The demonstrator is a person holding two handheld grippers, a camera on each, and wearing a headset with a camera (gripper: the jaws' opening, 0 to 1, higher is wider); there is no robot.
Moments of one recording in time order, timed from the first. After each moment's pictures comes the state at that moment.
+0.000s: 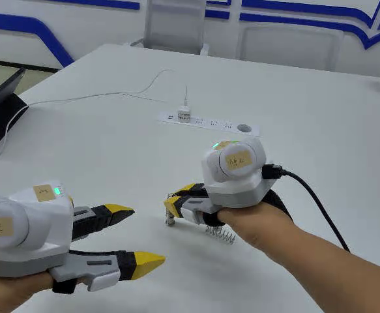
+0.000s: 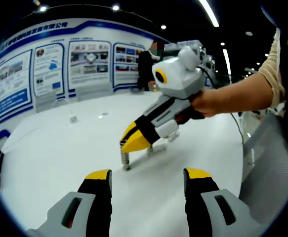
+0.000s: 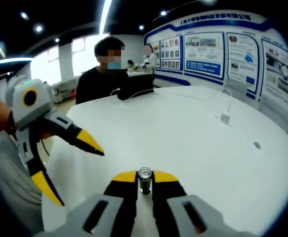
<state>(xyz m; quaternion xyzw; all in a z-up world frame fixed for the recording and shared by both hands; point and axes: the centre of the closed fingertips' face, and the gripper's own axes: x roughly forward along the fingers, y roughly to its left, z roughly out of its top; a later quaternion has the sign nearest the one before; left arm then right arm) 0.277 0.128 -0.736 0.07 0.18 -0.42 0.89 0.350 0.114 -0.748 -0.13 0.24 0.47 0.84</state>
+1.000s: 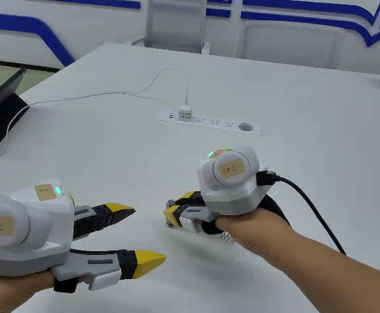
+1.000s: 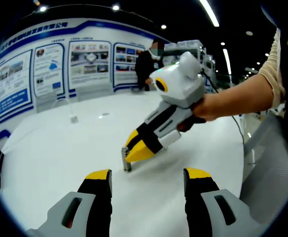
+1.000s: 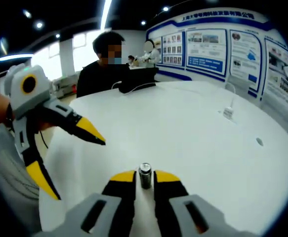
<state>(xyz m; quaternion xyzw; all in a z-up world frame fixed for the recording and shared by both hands) 0.279 0.127 -0.735 0.07 0.18 -0.42 0.89 0.344 0.112 -0.762 -0.14 0.25 0.47 0.83</state>
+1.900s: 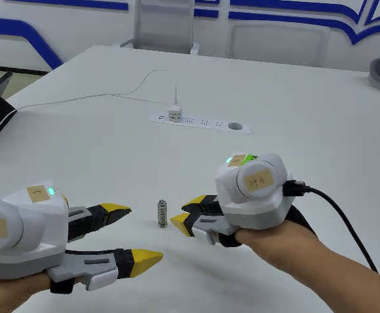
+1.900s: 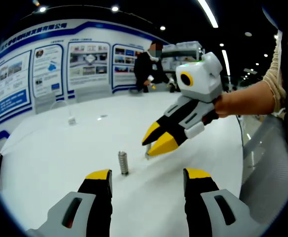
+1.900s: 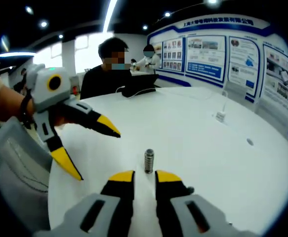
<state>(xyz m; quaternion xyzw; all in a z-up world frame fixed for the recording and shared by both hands) 0.278 0.119 -0.730 0.06 0.18 -0.43 0.89 0.314 0.078 -0.742 -0.14 0.23 0.47 0.84</state>
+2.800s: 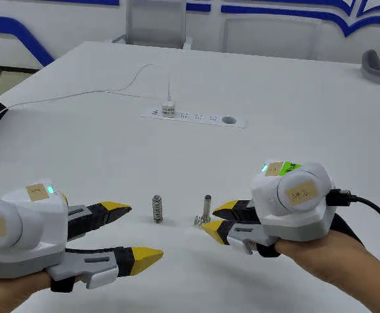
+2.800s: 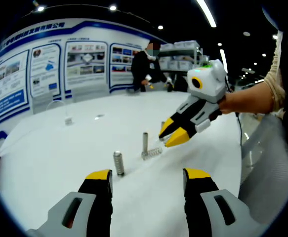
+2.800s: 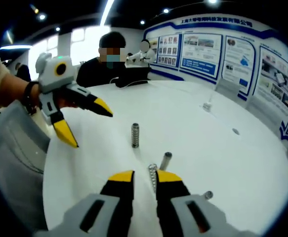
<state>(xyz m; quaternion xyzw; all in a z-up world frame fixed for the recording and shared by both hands) 0.275 0.112 -0.731 0.06 0.18 -0.44 0.88 0.308 0.023 -0.752 -0.18 0.25 0.44 0.85</state>
